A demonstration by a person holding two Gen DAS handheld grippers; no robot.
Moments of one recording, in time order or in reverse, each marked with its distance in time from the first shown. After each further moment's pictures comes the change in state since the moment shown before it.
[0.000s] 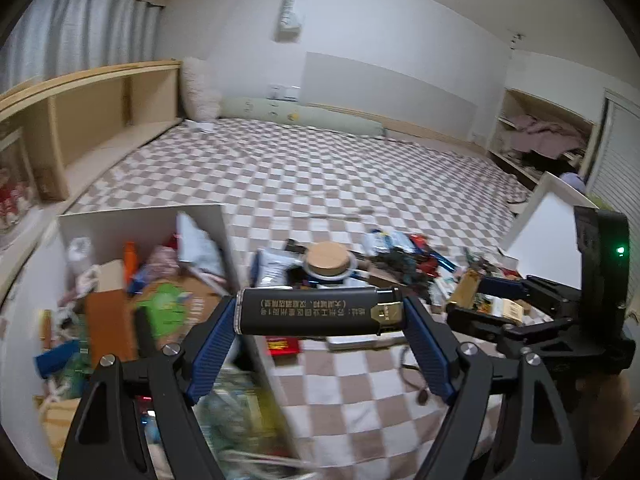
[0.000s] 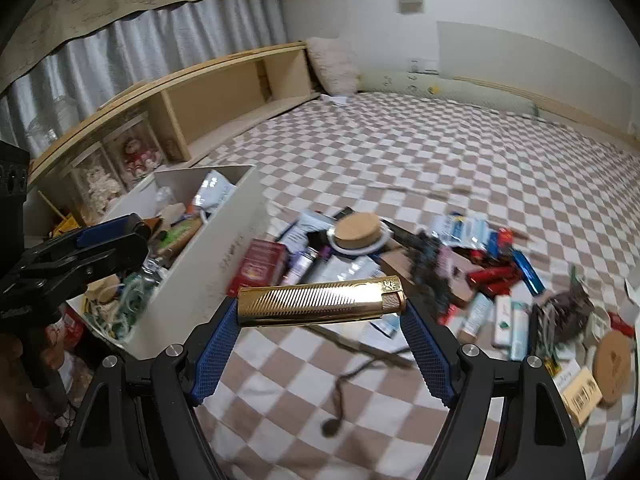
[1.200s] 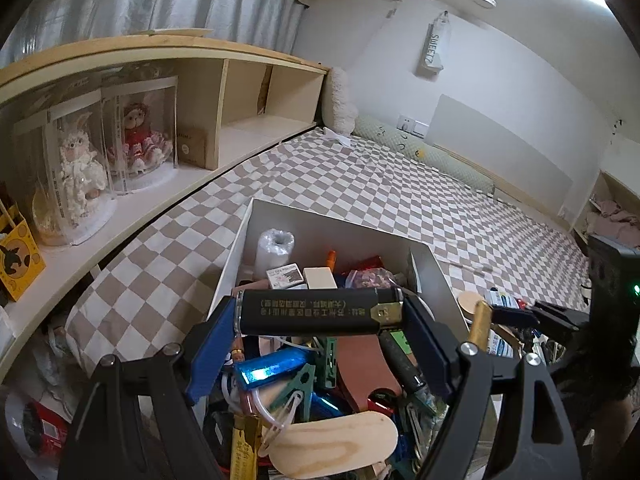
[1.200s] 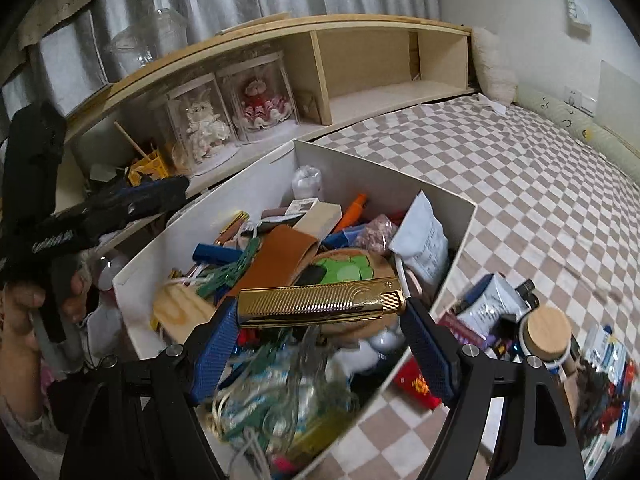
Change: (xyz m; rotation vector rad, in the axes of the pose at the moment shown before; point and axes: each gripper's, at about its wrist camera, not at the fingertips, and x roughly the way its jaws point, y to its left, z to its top) left arm -0.063 0.173 -0.006 -0.283 -0.062 0.255; right arm 0.098 0.160 0.067 -0.303 0.139 0.310
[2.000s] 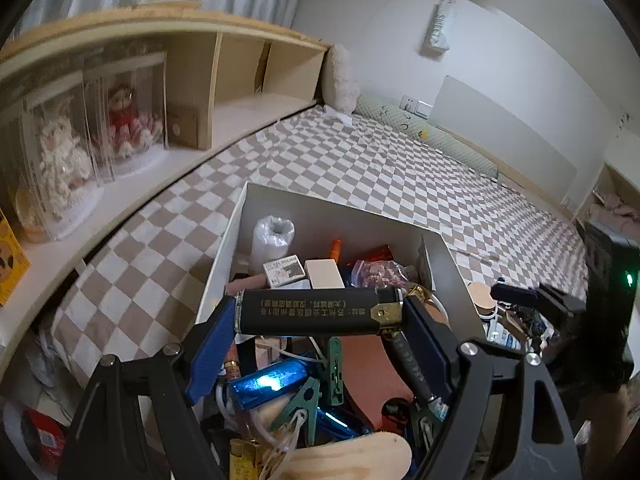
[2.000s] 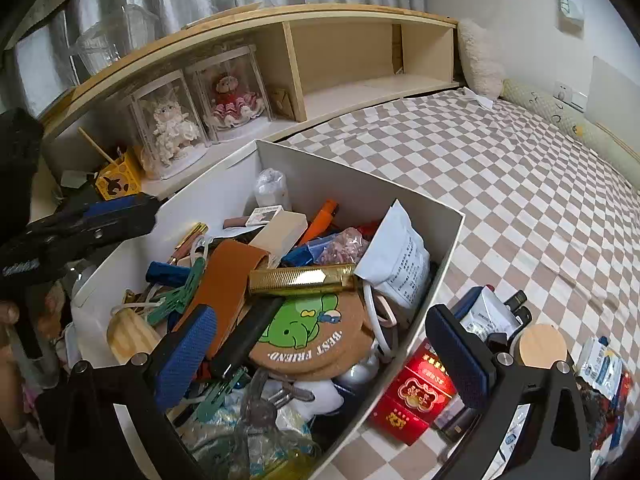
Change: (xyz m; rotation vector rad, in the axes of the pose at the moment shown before) left arm 0.037 0.006 0.011 -0.019 0.094 -0.007; right arm 0.030 -0.021 0.013 0.019 0.010 -0.063
